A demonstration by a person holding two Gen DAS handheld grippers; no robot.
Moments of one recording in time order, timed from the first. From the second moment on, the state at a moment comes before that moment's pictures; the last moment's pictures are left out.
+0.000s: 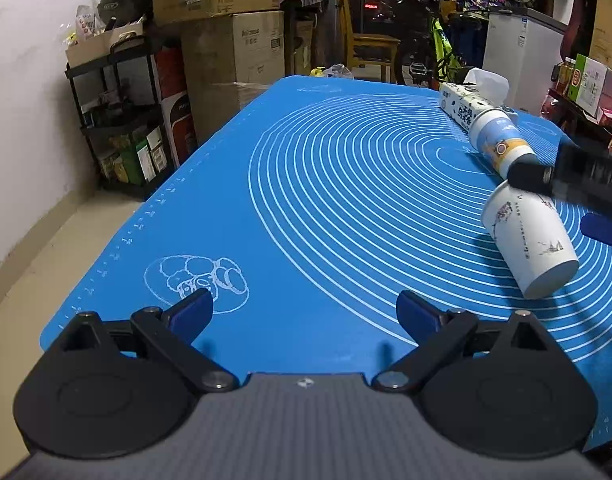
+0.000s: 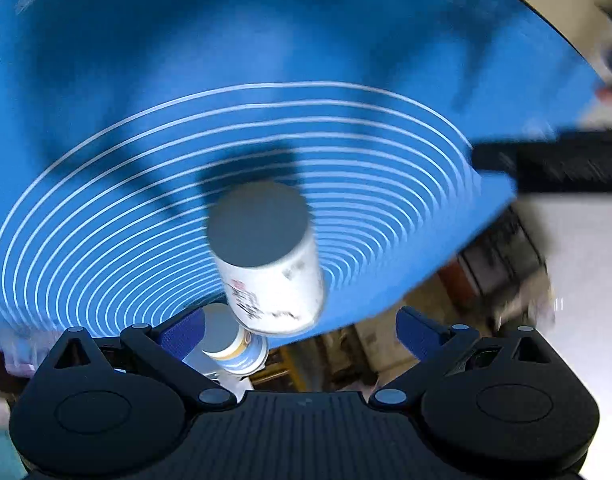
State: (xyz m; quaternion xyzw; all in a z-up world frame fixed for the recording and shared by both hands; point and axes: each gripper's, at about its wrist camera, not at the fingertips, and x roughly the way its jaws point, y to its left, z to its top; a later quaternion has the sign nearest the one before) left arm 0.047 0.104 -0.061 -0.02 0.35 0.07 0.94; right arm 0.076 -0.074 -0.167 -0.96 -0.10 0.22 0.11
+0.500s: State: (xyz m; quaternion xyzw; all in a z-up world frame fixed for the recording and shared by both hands) left arm 0.050 0.111 -0.067 -0.04 0.35 0.06 0.93; right arm 0.098 -0.064 -0.199 -0.96 -0.05 0.24 0.12
